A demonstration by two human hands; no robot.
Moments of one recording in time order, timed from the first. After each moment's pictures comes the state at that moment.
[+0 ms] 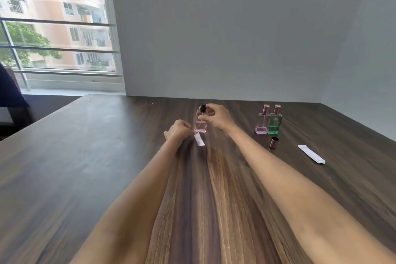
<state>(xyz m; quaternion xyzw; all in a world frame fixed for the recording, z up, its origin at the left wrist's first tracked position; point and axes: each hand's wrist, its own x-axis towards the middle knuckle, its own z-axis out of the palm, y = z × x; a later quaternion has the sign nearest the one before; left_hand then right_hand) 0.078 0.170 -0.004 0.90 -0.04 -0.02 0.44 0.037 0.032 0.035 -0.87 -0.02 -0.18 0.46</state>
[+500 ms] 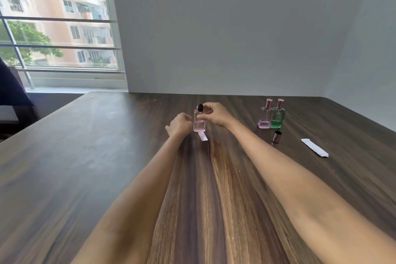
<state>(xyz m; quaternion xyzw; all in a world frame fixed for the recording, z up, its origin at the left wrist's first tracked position) 0.067 0.172 0.001 0.92 -0.04 0.05 0.39 0.045 0.037 0.032 -0.89 -0.03 -0.11 0.43</state>
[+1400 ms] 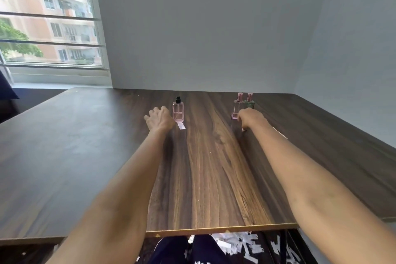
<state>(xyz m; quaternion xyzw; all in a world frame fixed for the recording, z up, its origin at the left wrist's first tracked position) 0.017 0.173 0.012 0.97 -0.04 0.12 0.19 -0.062 -0.080 0.039 -0.98 0.16 -0.03 -0.05</state>
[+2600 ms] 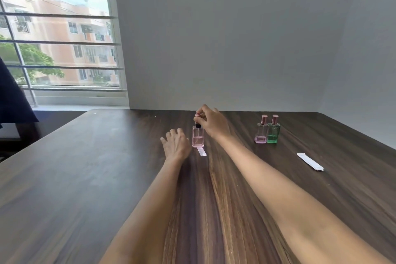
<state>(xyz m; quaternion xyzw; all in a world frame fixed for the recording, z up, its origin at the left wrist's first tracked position) 0.052 0.181 -0.004 0.97 -0.08 0.14 0.19 0.034 0.059 0.053 -0.93 -0.01 -0.29 0.24</state>
